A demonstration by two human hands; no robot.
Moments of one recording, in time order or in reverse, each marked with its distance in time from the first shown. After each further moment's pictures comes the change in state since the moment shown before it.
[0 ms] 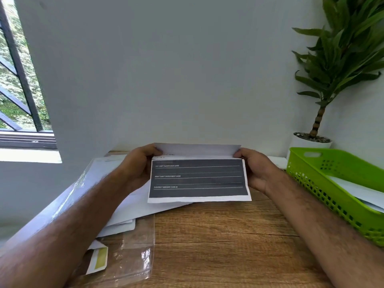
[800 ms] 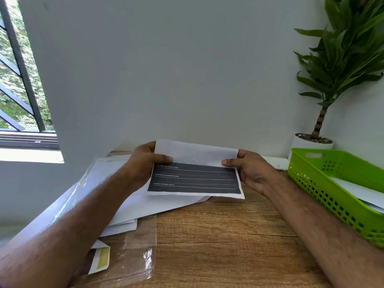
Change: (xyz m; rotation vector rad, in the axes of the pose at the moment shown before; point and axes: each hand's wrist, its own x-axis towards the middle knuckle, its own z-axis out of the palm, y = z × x) left_hand -0.002 0.001 0.005 0.090 -0.065 0.148; right_hand -0.001 0.004 0.011 -0.073 -0.063 -0.090
